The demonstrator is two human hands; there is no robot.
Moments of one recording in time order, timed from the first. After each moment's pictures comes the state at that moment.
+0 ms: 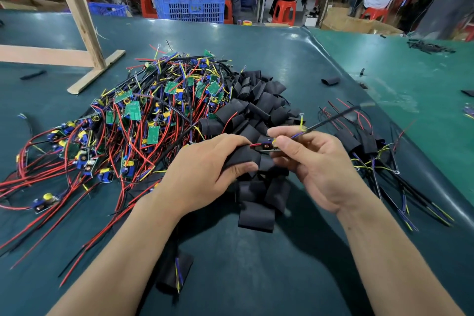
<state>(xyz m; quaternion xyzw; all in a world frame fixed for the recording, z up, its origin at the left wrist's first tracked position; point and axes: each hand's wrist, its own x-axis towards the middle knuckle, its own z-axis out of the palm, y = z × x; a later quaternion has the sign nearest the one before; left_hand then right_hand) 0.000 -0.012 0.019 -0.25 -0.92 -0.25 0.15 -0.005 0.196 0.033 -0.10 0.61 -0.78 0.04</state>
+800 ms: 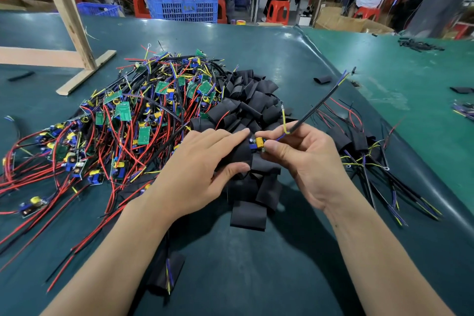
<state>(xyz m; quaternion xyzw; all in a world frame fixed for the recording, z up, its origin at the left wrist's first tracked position) 0.002 -0.007 0.020 -0.31 -0.90 -0.22 0.21 -0.004 0.193 0.033 -0.11 0.62 -0.78 -0.01</state>
